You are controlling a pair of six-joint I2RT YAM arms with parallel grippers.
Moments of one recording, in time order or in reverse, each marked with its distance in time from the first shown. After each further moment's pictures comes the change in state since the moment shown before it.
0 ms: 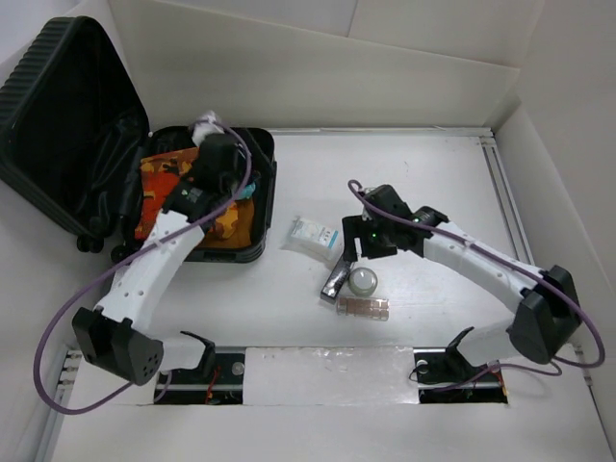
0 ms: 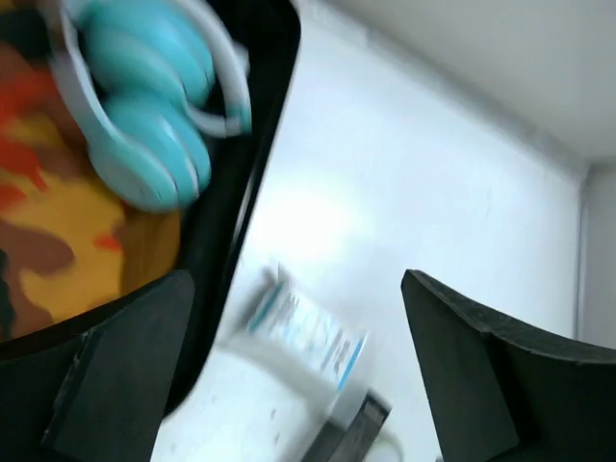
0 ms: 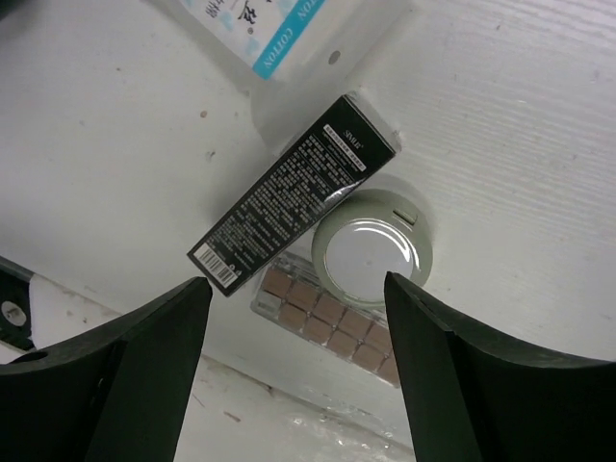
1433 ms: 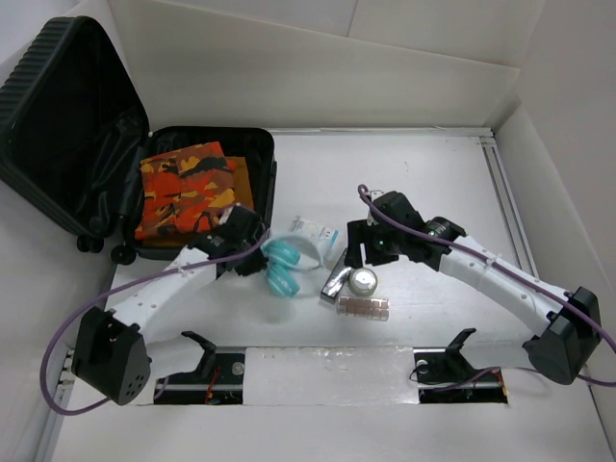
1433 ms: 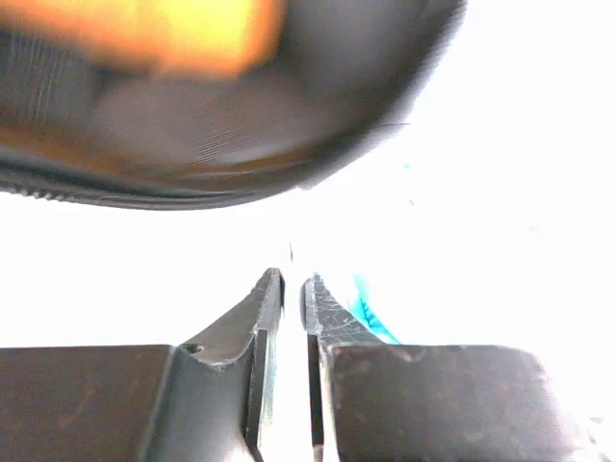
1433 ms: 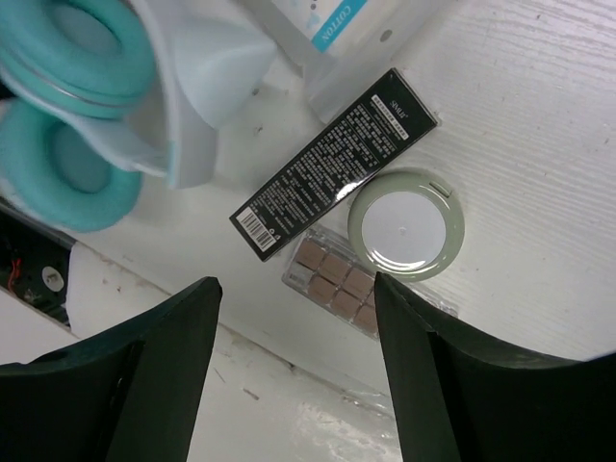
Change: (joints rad) left arm -0.146 -0.125 -0.630 -0.136 0.190 -0.194; right arm 0.048 -0.118 -0.048 0.010 -0.022 0.030
